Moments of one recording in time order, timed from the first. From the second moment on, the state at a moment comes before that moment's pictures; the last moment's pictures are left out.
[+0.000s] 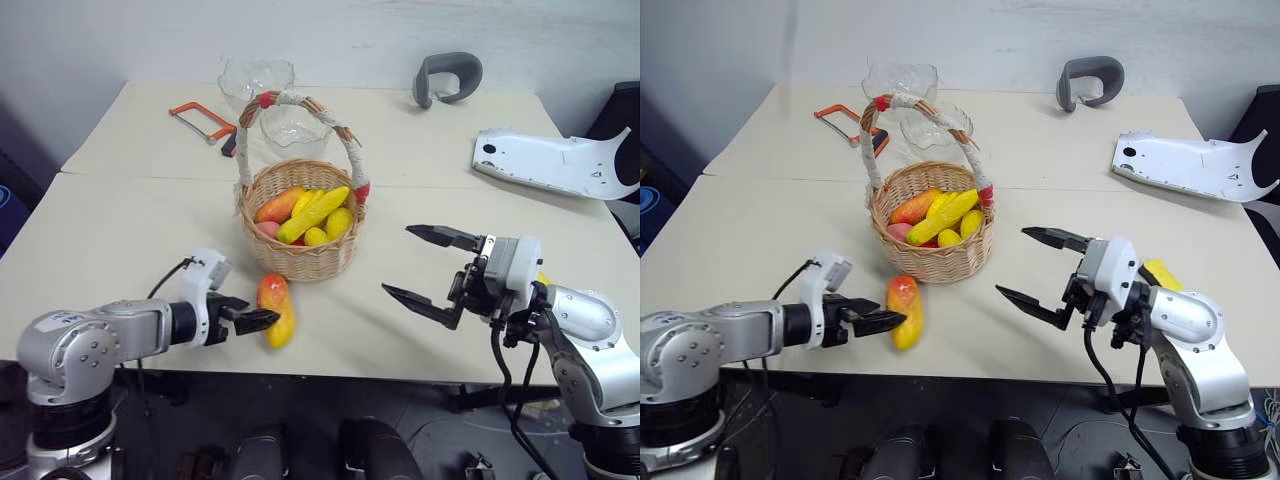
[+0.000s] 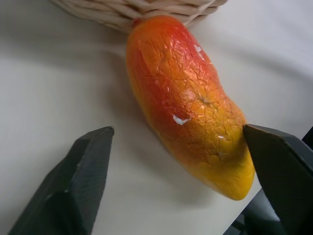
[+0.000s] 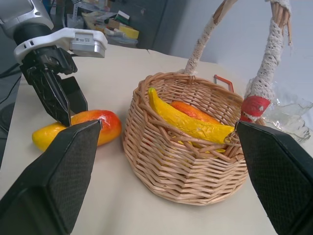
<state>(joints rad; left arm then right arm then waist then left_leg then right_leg) -0.34 0.54 0.32 -0.50 -0.88 1.61 -0.26 -0.17 -0.65 -0.11 -0.45 0.51 0.14 0.91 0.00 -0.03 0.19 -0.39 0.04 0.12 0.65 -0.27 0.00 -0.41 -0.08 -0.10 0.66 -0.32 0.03</state>
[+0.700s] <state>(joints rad) -0.18 1.05 0.34 -0.48 -0.82 0.84 -1.14 -0.18 -0.63 -0.09 -0.46 0.51 0.16 0.89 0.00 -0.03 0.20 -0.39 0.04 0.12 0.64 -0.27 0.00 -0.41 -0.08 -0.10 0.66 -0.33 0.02</state>
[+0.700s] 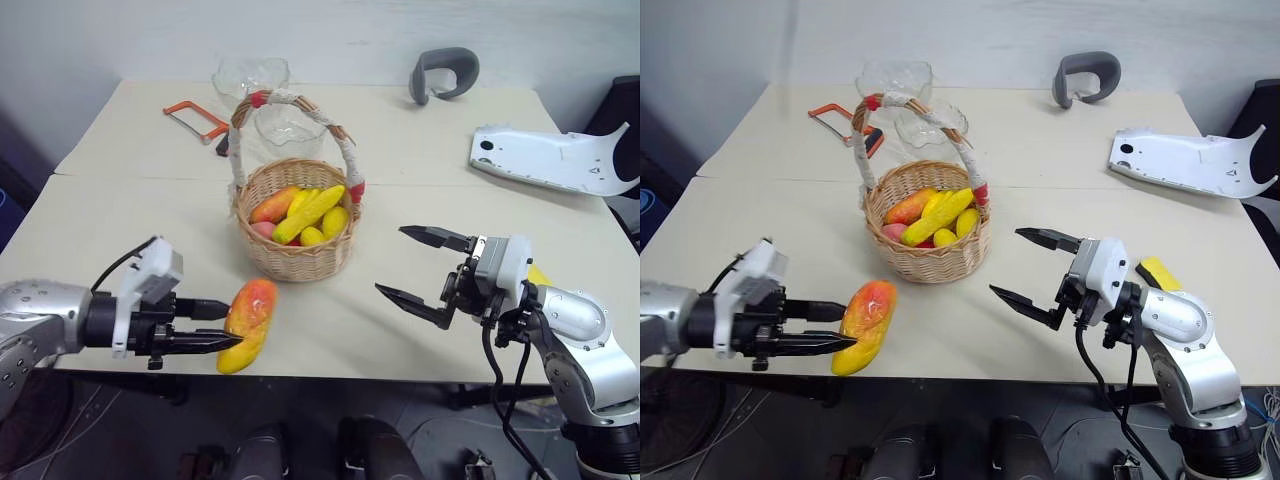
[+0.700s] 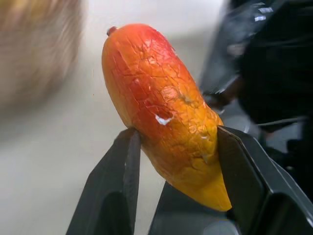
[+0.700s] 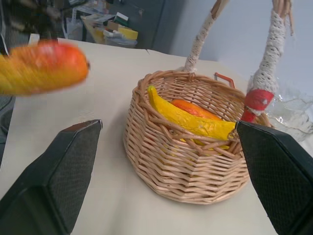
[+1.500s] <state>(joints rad) -0.60 0.79 0.15 0.01 -0.46 0.45 -0.93 -0.58 -0.53 -0.02 -0.20 0.55 0.54 0.69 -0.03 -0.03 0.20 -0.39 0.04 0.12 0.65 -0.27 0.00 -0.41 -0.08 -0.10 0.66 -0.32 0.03</state>
